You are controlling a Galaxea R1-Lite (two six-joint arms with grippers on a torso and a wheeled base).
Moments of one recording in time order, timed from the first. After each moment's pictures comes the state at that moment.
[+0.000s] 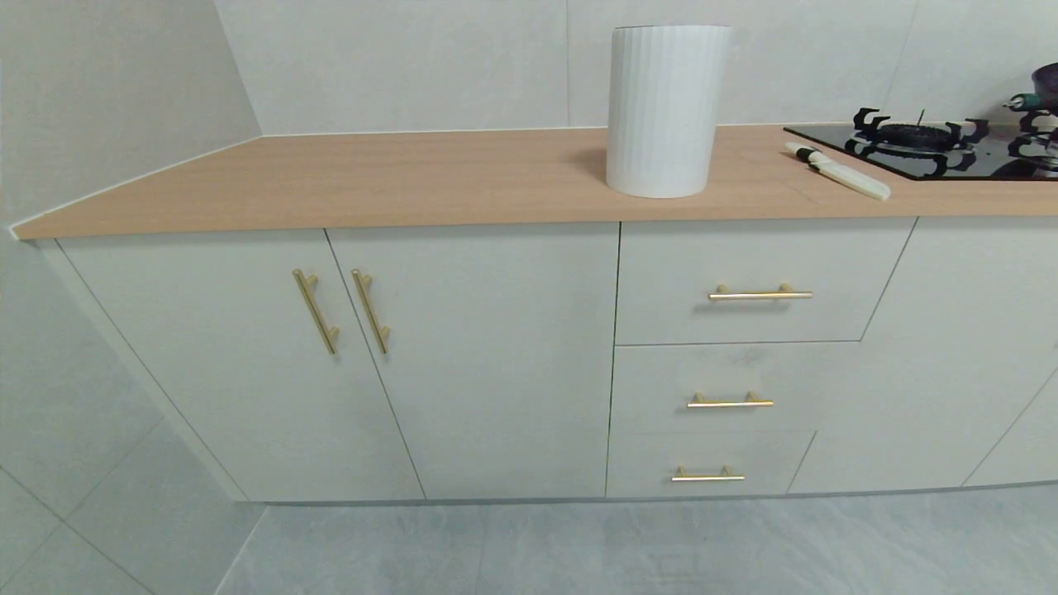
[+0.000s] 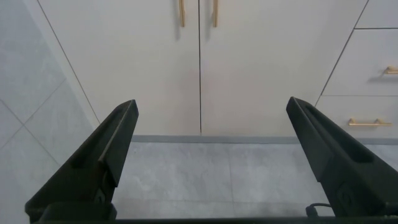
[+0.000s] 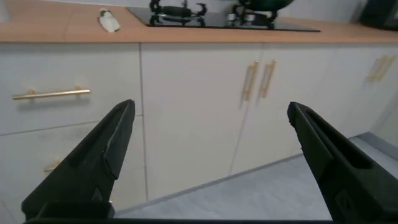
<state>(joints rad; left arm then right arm) 0.01 0.00 0.00 0.00 0.02 0.00 0.07 0.27 -0.45 -0.05 -0.51 -0.23</state>
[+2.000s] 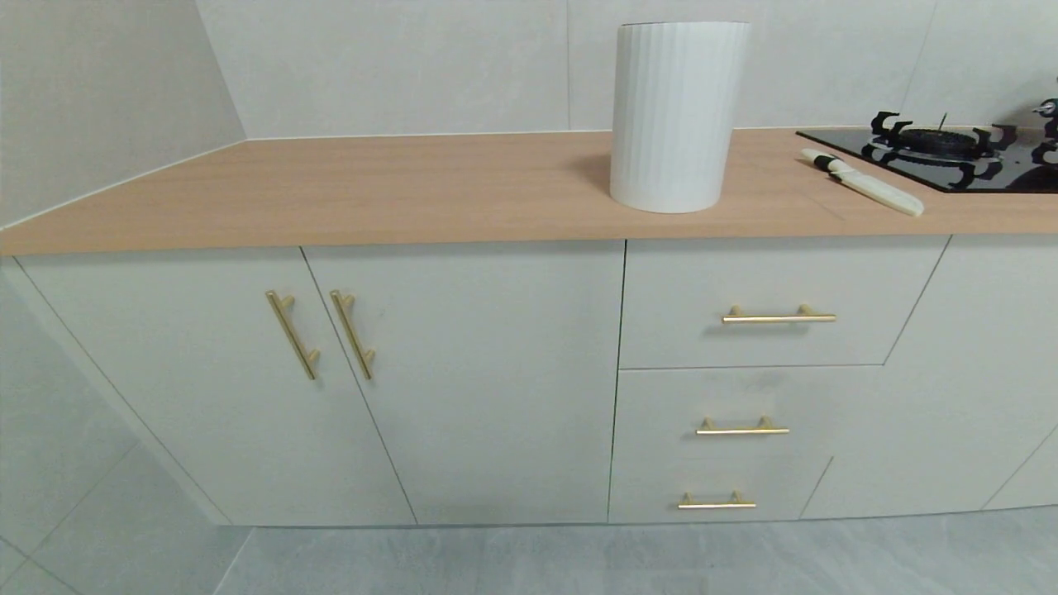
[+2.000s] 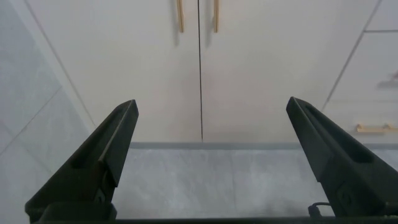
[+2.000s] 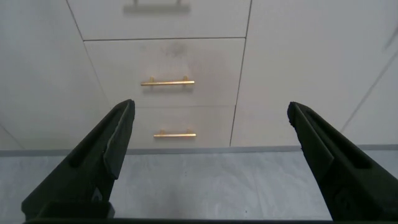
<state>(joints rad) 0.01 0.00 0.00 0.00 0.02 0.01 0.00 0.00 0.00 0.00 -0.02 -0.01</state>
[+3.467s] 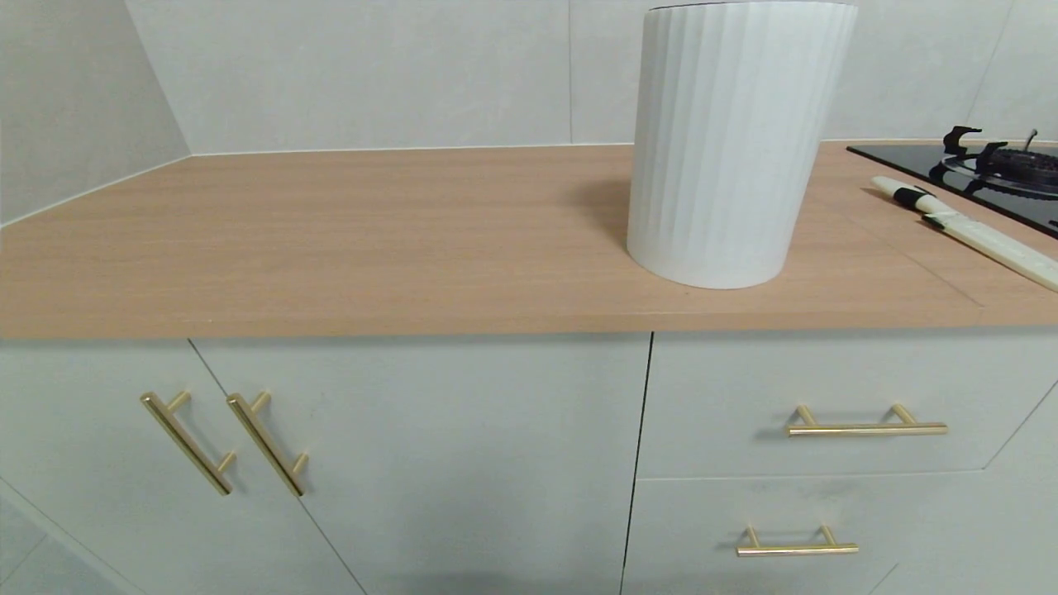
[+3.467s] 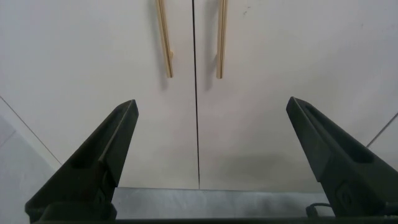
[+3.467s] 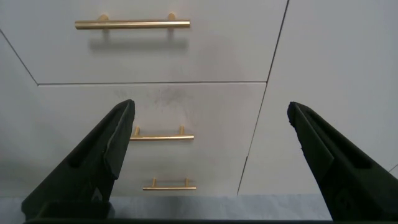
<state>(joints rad) 0.01 0.00 0.00 0.00 0.02 0.00 0.00 0.00 0.00 0.00 -0.02 -0.01</state>
